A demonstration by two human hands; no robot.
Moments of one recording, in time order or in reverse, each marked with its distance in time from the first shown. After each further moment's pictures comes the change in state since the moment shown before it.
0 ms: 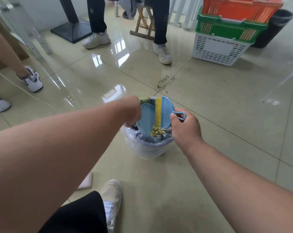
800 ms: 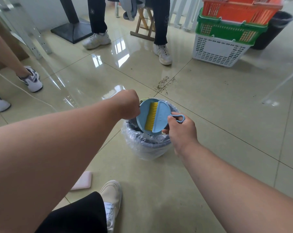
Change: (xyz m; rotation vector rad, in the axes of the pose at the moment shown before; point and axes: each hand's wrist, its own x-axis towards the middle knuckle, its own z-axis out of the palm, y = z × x) left_hand 0.012 -0.022 -0.002 -0.078 0.218 0.179; right_hand -0.011 -0.010 0.014 0.272 0.039 0.203
